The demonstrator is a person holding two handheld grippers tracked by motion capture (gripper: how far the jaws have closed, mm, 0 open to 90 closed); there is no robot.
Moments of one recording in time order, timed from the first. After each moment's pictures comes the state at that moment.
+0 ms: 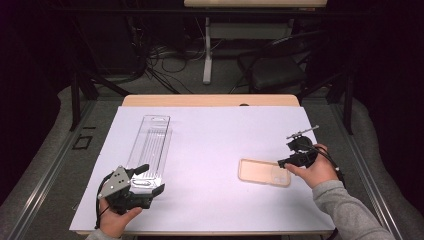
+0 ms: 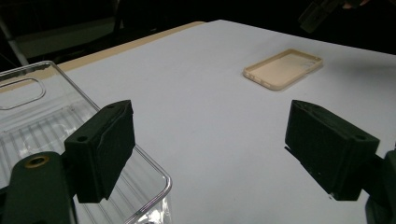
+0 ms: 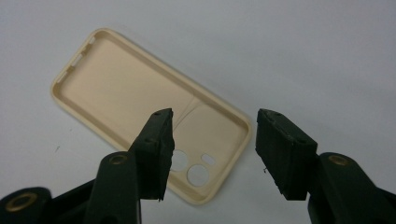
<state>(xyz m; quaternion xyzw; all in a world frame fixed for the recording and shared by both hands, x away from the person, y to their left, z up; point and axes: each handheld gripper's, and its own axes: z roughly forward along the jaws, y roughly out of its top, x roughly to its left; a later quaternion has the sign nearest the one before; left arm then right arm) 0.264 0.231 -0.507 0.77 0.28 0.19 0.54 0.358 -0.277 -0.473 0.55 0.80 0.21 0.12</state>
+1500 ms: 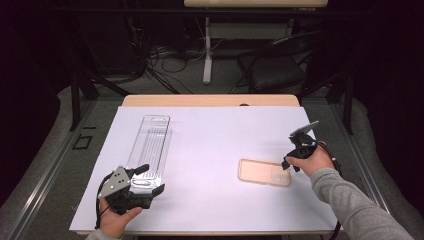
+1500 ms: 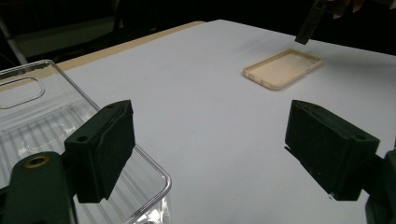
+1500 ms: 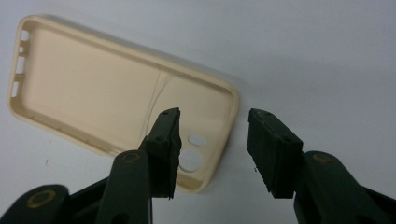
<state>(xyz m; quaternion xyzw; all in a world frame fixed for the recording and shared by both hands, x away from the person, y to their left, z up) 0.264 0.231 -0.507 0.77 0.28 0.19 0.54 0.393 -0.293 -0.496 0.66 0.74 0.13 0.00</state>
